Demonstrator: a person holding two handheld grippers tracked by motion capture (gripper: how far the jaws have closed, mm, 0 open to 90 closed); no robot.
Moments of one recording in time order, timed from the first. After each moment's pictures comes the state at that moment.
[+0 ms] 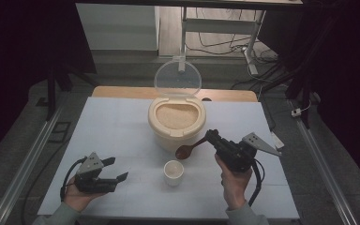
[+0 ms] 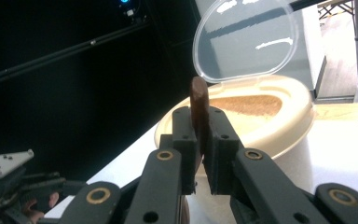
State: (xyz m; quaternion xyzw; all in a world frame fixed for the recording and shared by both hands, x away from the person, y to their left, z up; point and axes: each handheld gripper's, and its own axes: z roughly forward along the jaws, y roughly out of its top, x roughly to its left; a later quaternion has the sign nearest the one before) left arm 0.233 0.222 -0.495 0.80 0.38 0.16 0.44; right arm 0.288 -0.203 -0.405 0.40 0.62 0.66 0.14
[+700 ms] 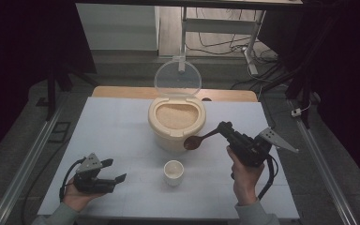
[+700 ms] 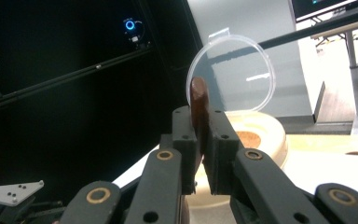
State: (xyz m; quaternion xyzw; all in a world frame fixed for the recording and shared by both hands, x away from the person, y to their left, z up) left arm 0.237 0.229 -0.505 0.80 0.39 0.14 0.43; right arm 0.296 -0.229 -0.386 0.38 0.59 0.69 0.16
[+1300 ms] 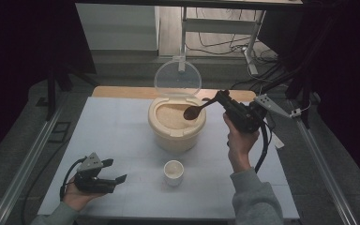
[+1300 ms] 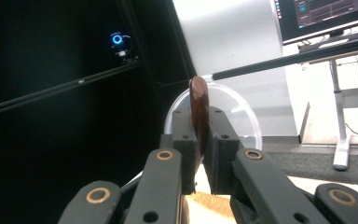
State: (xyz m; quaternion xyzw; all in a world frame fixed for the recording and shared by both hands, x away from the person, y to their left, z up) left arm 0.240 0.227 -0.506 0.81 0.39 0.13 0.43; right arm 0.364 -0.209 -0.345 0.38 0.58 0.69 0.20
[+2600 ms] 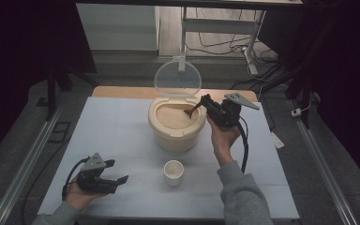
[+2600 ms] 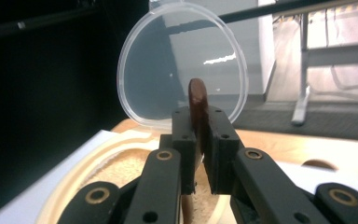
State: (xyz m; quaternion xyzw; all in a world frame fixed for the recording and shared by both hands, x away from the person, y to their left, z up) left arm 0.244 0.223 -0.511 0.81 0.39 0.12 0.42; right arm 0.405 -0.170 -0.389 0.43 0.64 0.61 0.21
